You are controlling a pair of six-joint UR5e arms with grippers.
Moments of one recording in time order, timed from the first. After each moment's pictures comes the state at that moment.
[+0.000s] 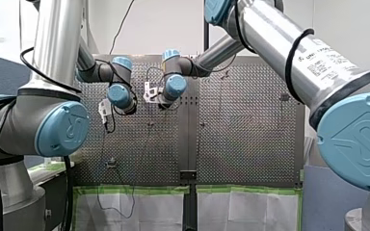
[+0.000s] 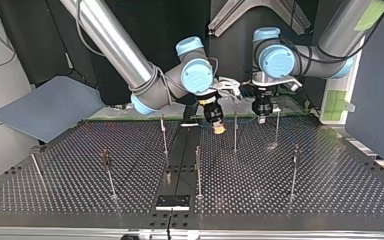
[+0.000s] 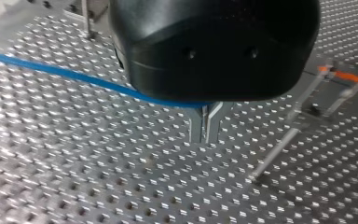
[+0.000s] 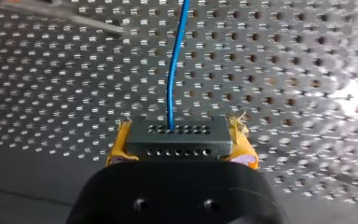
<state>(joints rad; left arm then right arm) -0.10 -1.74 -2.01 -2.69 -1.74 -1.86 2.48 -0.81 1.01 0.04 1.75 1.63</state>
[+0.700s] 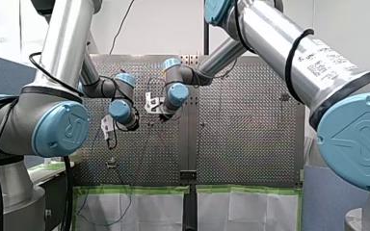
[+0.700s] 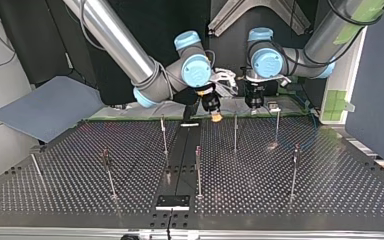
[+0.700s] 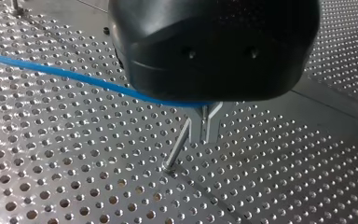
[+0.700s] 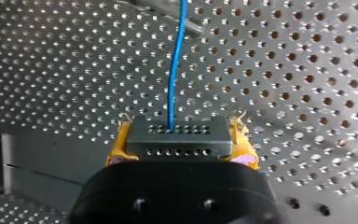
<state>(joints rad) -0.12 -1.87 -2.04 -2.62 -1.72 -1.88 2.48 -0.81 1.11 0.03 1.74 1.64</state>
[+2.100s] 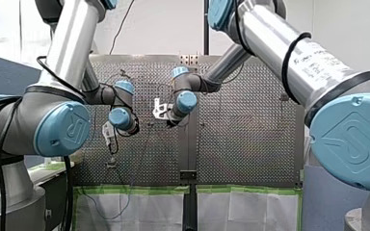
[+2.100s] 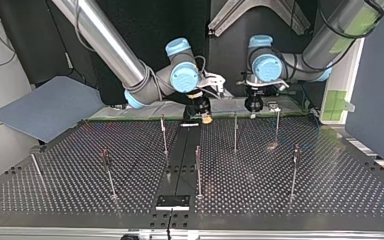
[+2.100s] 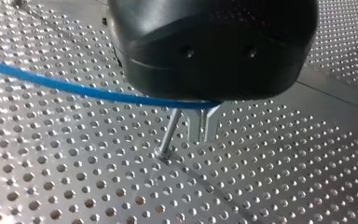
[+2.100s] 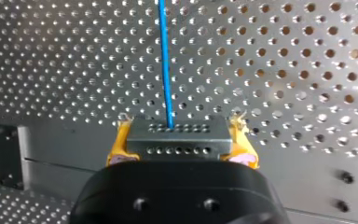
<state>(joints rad) -0.09 -1.95 -2.02 -2.53 -1.68 -1.90 2.42 -0.79 1.16 -0.03 1.69 1.69</state>
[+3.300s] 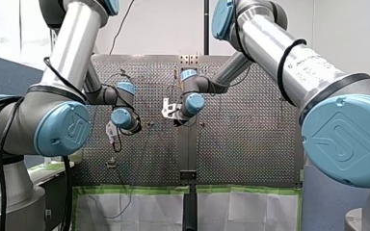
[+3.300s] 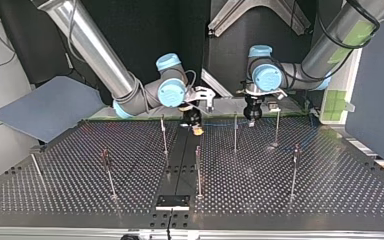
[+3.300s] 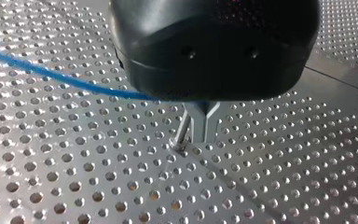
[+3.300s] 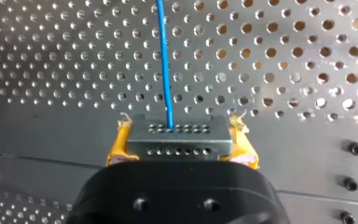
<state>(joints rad) -0.08 -1.99 -1.94 -2.52 -1.65 -1.92 2.35 -0.75 1.09 -0.04 1.62 1.70</state>
